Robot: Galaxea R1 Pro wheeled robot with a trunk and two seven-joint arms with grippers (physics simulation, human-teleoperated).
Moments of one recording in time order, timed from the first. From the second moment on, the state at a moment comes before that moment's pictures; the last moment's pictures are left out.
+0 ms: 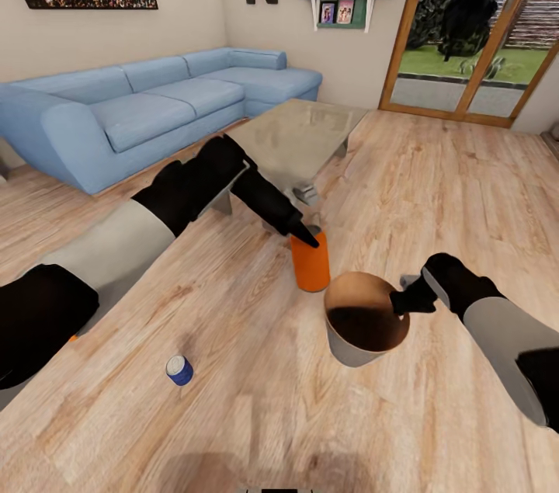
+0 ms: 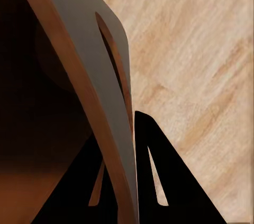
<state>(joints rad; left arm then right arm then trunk) -1.54 -0.04 -0.80 -0.81 0.10 1.03 -1.33 -1.15 -0.27 0.28 -0.37 -0.09 1.04 0.41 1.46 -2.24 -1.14</state>
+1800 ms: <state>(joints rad) -1.49 -0.12 -0.81 -0.61 0.02 0.82 -1.24 -1.19 0.00 0.37 -0.29 -0.07 1.04 0.40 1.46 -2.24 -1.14</state>
